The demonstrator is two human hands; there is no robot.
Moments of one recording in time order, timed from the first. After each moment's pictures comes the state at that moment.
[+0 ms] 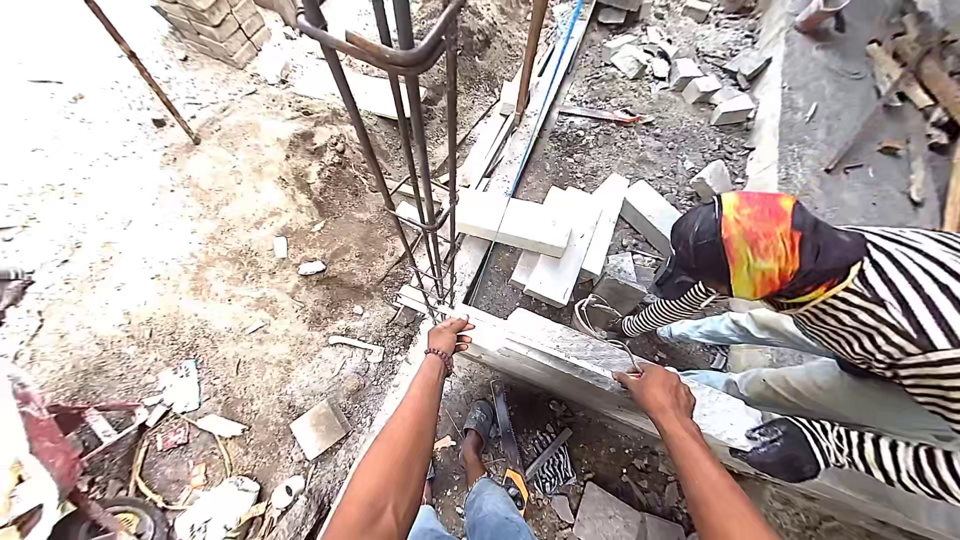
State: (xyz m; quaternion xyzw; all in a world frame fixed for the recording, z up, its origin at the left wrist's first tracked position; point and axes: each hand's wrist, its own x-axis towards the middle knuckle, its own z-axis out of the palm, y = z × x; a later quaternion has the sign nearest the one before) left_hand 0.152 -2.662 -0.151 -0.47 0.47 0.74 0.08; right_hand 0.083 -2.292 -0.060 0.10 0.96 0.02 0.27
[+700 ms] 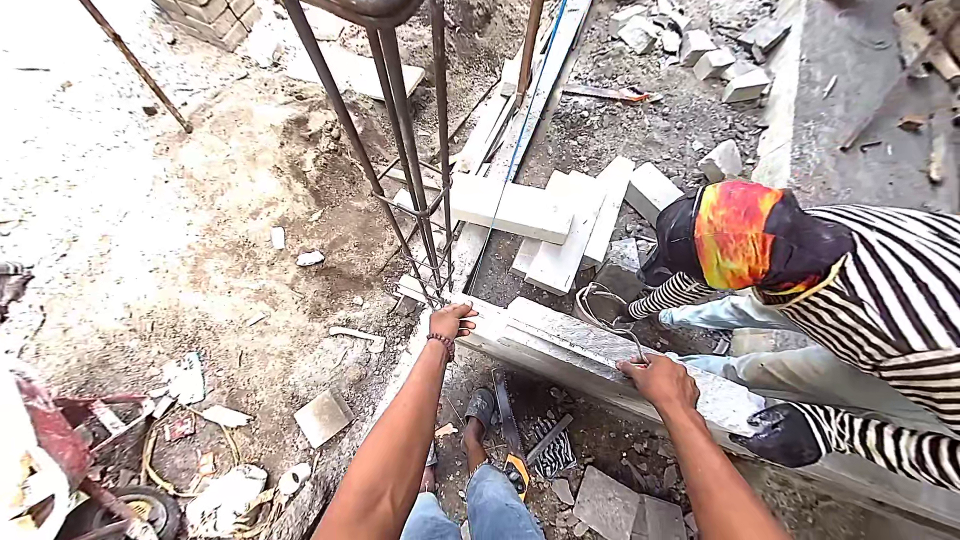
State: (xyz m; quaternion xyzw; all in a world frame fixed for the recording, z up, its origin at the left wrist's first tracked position) left_hand 0.133 -2.662 -0.165 -0.46 0.48 0.75 0.08; right_hand 0.081 -2.283 -0.066 0.13 0.95 -0.01 0.27
